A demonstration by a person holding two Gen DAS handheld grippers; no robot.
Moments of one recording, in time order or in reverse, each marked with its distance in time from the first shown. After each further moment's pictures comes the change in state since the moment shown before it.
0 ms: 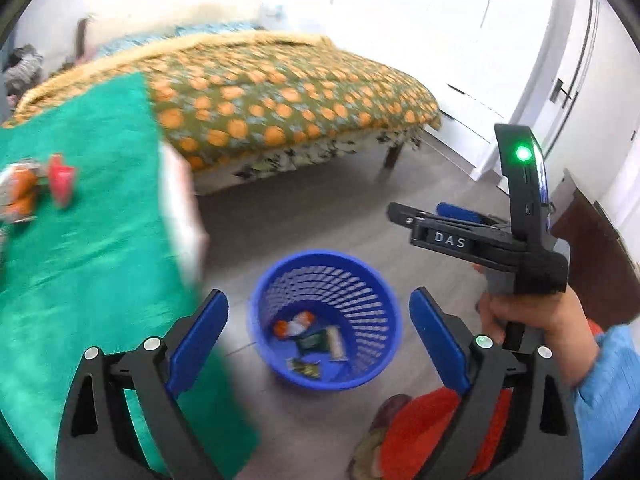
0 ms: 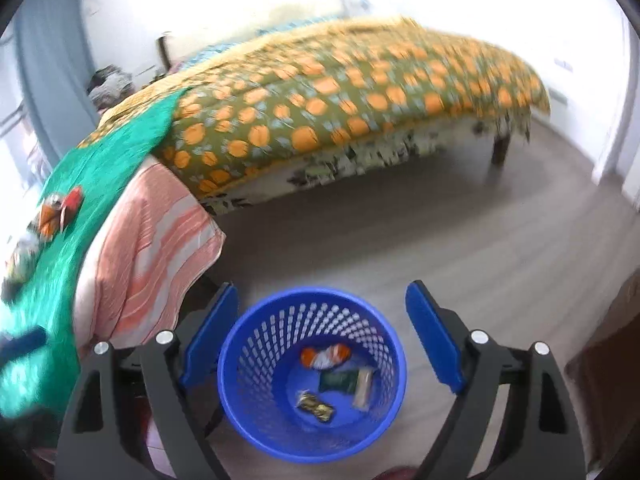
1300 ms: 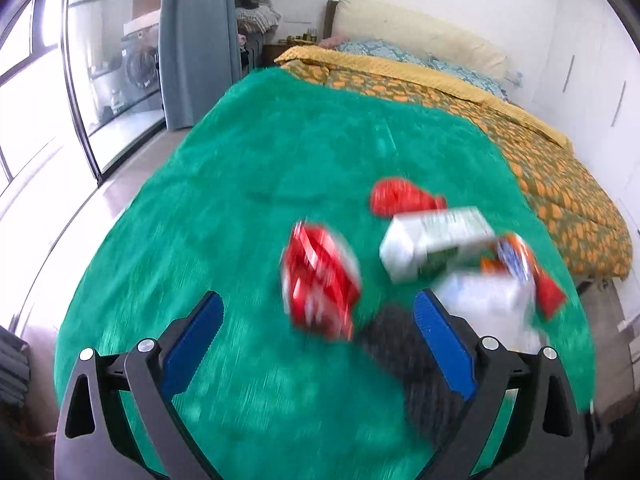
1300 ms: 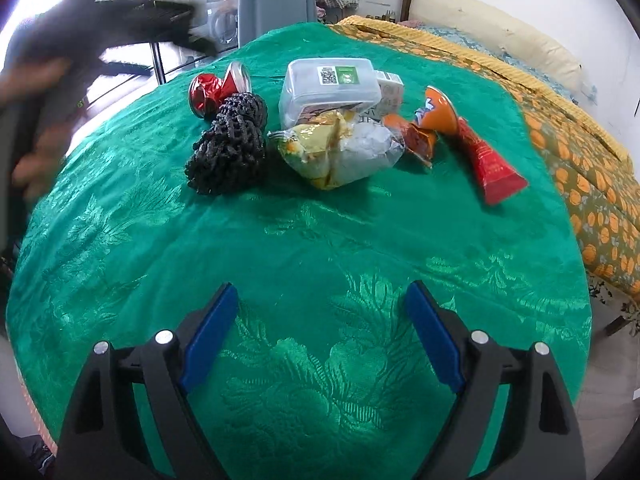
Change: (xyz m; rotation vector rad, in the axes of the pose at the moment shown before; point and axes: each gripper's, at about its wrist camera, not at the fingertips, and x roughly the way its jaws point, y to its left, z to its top) left arm -0.147 0.405 0.019 -0.486 -0.082 0.588; right arm 0.005 0.404 -0.065 -0.651 0.115 0.336
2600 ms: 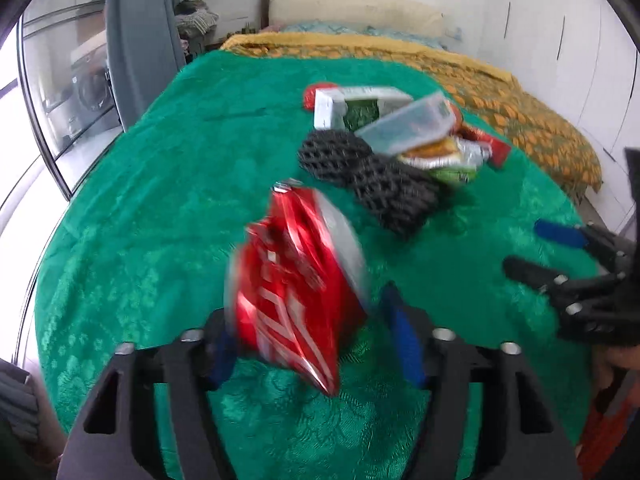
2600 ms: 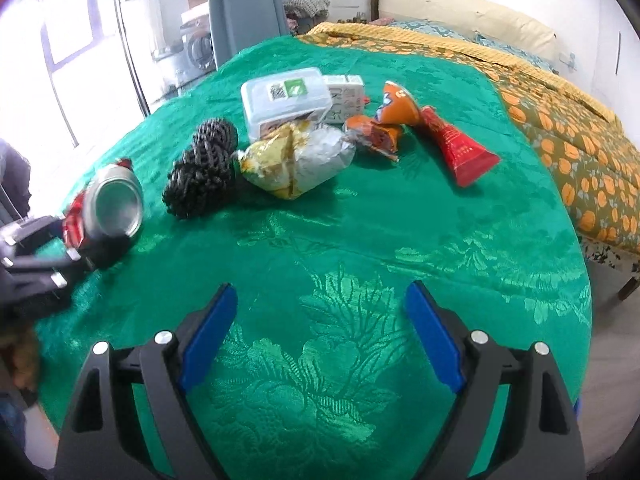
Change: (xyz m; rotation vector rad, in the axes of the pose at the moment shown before) left arm -0.044 -0.013 -0.143 0.208 0.051 -0.119; right arm -0.011 -0.030 -0.003 0.164 -0.047 0.037
